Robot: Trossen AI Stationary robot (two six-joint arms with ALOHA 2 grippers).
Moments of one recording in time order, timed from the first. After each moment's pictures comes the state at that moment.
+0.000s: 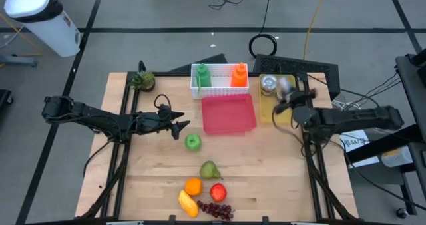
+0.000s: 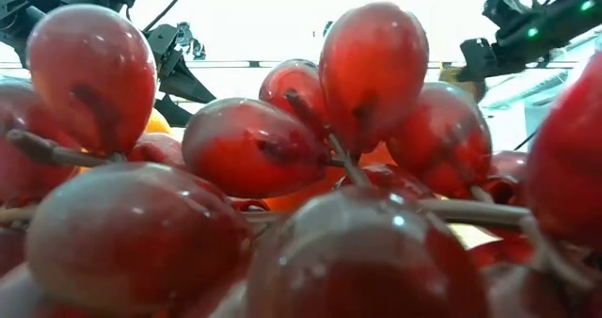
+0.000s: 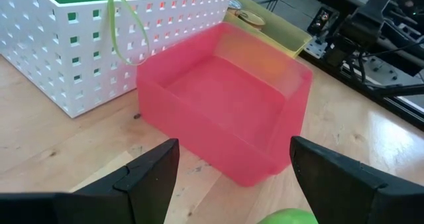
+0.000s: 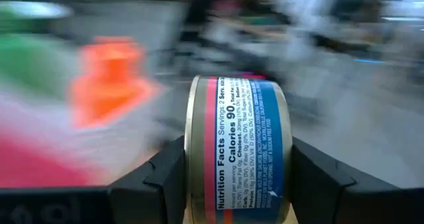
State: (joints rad) left arm -0.03 1.06 0.27 0.44 -0.39 -0.55; right arm 0.01 0.58 0.42 -0.31 1.23 0.24
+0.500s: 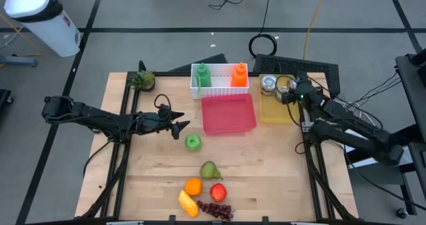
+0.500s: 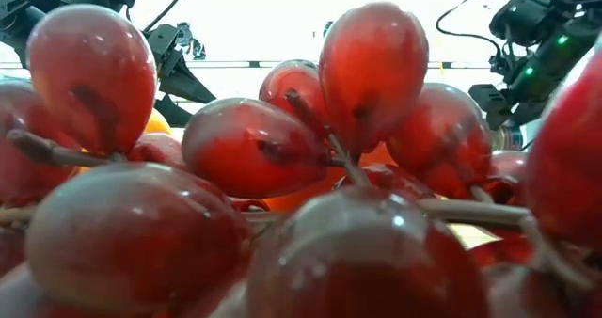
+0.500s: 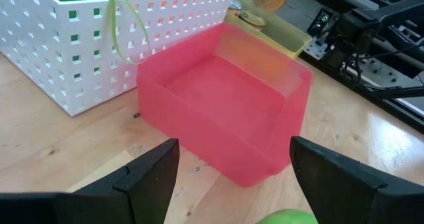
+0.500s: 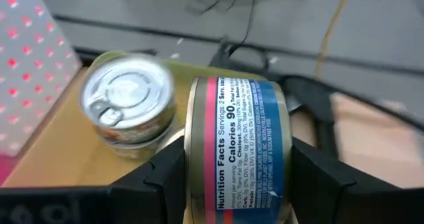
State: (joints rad) left arm -0.03 1.06 0.27 0.44 -0.39 -0.56; right arm -0.73 0.58 0.42 -0.53 0.56 0.39
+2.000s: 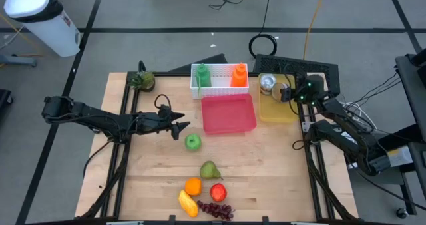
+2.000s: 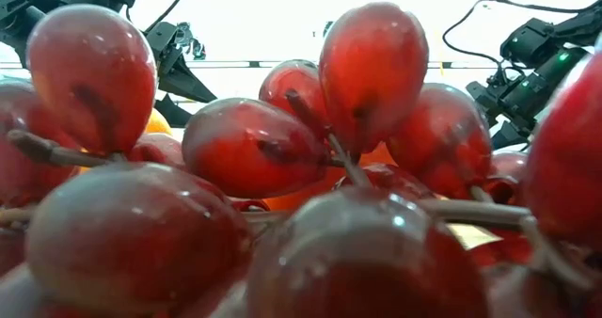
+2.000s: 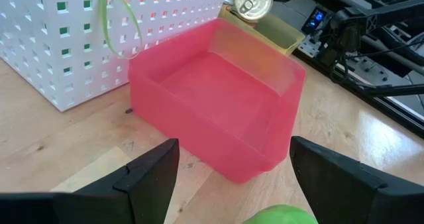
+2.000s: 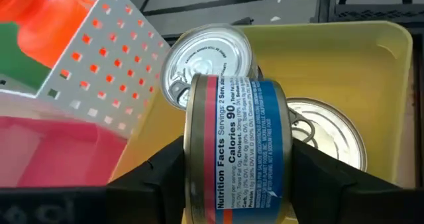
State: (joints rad) left arm -0.03 1.06 0.27 0.44 -0.37 -0.57; right arm -1.18 0.69 0.34 -0.33 -0.21 0.34
